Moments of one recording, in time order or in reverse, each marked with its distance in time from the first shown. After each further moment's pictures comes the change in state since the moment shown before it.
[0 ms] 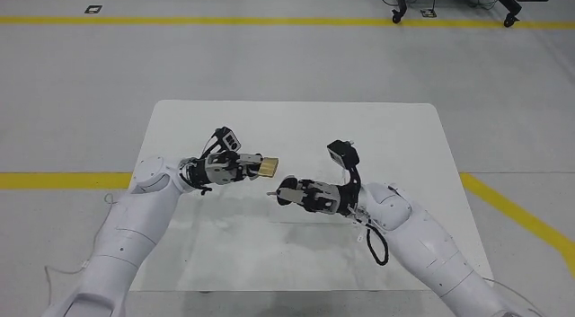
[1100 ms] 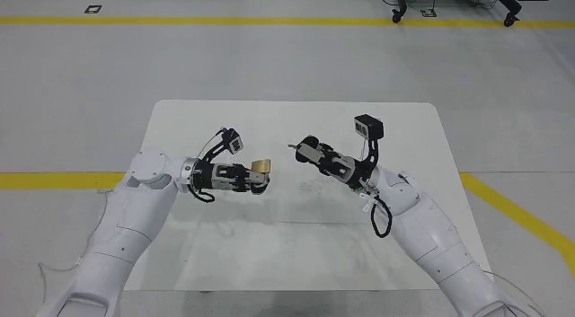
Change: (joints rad) left arm -0.019 0.040 -0.004 -0.130 0.412 -0.149 -0.004; right arm 0.032 -0.037 0.119 0.097 -0.053 0.000 -0.190
